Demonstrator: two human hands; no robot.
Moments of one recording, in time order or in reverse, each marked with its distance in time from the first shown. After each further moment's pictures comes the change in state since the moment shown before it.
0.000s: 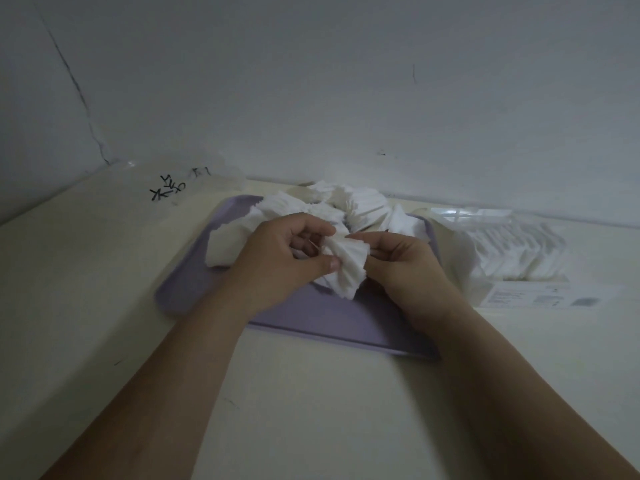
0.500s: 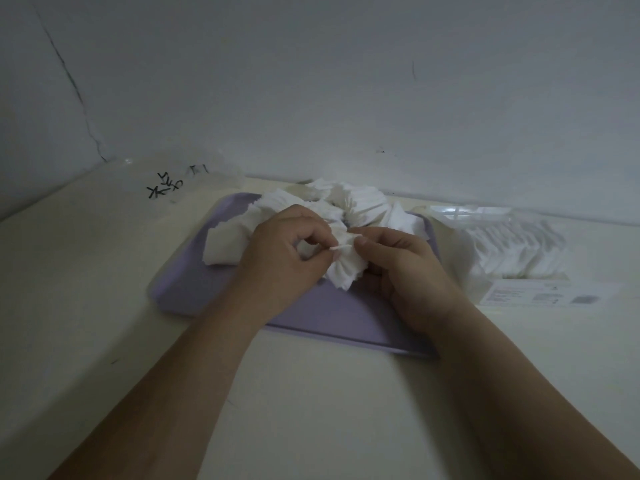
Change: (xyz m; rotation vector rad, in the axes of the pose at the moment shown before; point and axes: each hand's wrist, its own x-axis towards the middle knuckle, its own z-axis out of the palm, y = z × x) left_hand 0.001 -0.004 0.011 0.315 0.159 0.392; right_hand 0.004 0.002 0.000 0.184 0.011 0.094
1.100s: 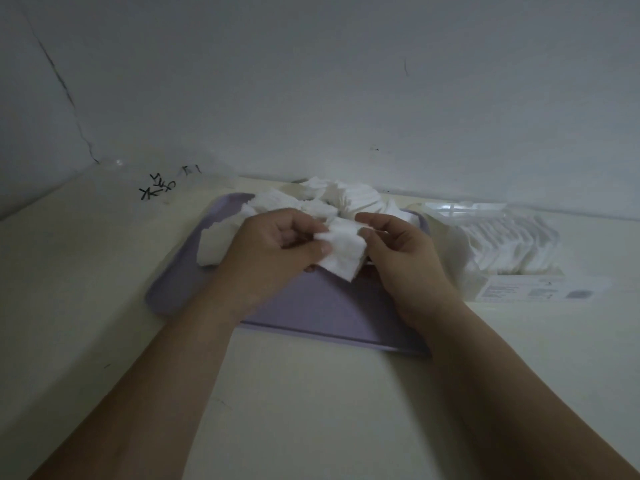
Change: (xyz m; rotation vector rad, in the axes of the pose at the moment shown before) left_hand 0.001 0.007 -0.008 -0.531 -0.093 -0.436; right_hand 0.001 0.000 0.004 -0.152 0.220 -0.111
